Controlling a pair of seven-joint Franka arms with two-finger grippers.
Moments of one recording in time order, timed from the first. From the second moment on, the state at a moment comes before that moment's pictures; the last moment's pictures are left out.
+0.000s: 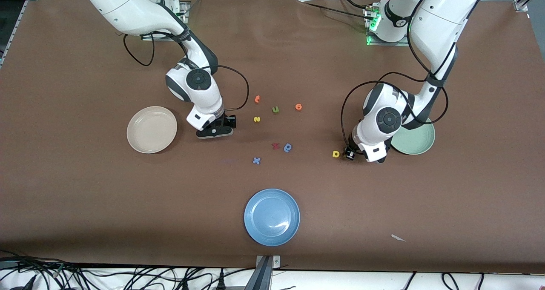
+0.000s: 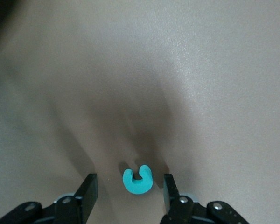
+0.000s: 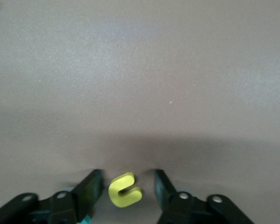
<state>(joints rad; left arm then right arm) -0.13 0.61 -0.23 -1.92 0.04 2.48 -1.54 0.19 0.58 0.36 -2.06 -0.54 2.65 0.83</state>
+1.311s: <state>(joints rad) -0.14 0.63 -0.22 -1.89 0.09 2.48 -1.55 0.20 0.58 0.36 -2.09 -0.59 2.68 0.82</state>
